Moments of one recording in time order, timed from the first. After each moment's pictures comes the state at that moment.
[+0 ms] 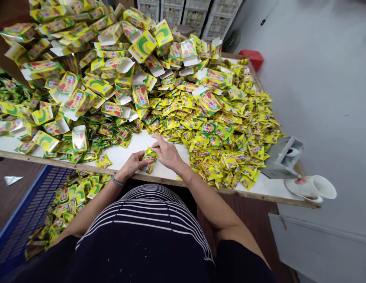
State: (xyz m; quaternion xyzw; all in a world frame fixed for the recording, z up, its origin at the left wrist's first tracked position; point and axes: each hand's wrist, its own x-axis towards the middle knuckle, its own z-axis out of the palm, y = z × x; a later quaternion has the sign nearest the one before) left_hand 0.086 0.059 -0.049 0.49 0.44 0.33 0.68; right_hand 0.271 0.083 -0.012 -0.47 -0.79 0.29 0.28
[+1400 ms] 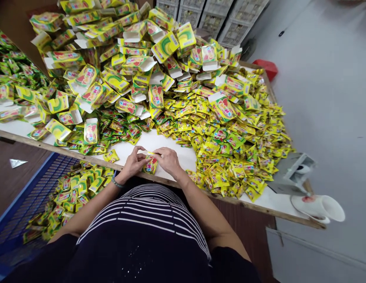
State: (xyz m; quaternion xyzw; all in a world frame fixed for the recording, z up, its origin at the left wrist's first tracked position) left_hand 0.055 0.038 -0.066 0.51 0.53 0.40 0.55; right_hand 0.242 0.074 -0.038 -0.49 -0.75 0.32 0.32
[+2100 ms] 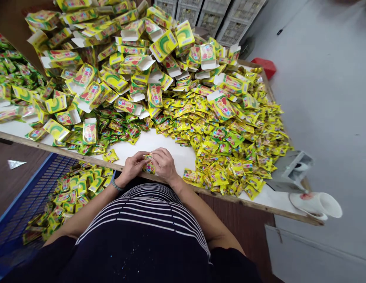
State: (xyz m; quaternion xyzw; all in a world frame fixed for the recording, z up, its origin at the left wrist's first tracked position) left_hand 0.054 0.026 -0.064 0.62 0.56 0.37 0.41; right_hand 0.232 0.048 -0.058 -0.42 -0.80 0.21 0.37
